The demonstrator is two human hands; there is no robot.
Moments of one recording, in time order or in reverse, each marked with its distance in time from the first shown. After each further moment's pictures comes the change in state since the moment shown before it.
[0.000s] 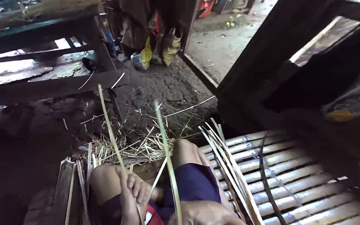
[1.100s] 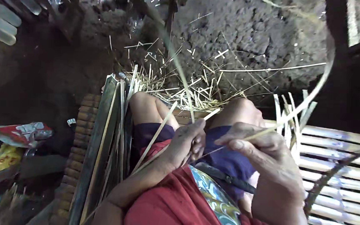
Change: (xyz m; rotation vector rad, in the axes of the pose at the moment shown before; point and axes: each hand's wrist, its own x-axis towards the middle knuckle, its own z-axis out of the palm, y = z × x) left_hand -0.039 0.004 0.008 0.262 -0.114 -0.185; right_hand 0.013 -0.011 -0.005 -0.275 0.523 0.080
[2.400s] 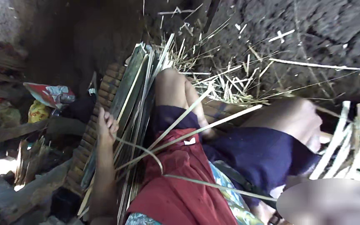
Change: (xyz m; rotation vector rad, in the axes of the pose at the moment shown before) left_hand -0.142 0.040 -0.207 0.141 1.058 0.352; right_hand -0.103 0.031 -0.050 0.362 -0.133 0.236
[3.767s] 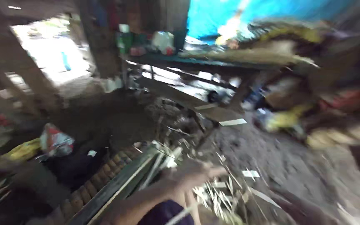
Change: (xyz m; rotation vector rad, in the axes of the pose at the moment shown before) left_hand -0.049 0.143 0.219 1.220 -0.782 1.096; right_hand 0.209 -0.152 0.004 -1.437 -0.009 -0.041
